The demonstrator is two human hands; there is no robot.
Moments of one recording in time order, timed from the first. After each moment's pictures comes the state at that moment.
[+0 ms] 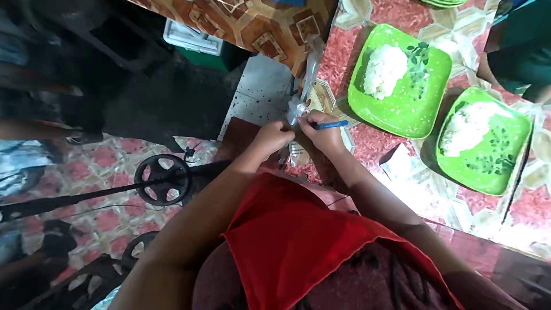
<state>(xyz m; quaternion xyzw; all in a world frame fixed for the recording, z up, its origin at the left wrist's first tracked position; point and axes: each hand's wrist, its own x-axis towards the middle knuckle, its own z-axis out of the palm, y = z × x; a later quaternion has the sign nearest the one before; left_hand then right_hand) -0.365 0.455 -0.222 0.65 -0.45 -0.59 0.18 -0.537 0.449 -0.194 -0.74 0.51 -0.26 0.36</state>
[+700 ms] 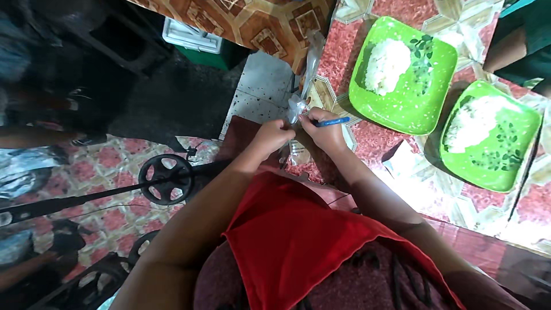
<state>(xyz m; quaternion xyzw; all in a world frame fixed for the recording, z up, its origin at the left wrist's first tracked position) -0.365 0.454 -0.221 0.65 -0.45 -0.59 0.17 -0.534 0.443 -0.194 -0.74 0.51 -0.26 0.35</state>
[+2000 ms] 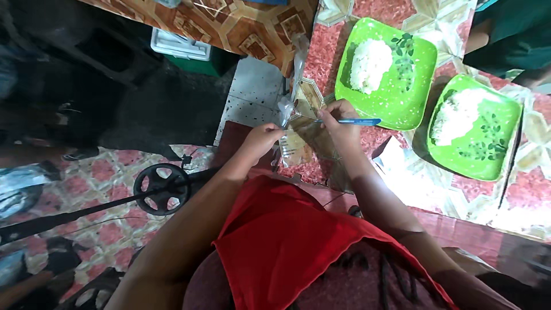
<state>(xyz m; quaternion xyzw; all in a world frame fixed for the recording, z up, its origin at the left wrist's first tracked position) -0.364 0.458 -0.215 0.65 -0.43 -0.59 0.19 -0.589 0.424 -0.238 -0.60 0.48 -0.48 0.43</state>
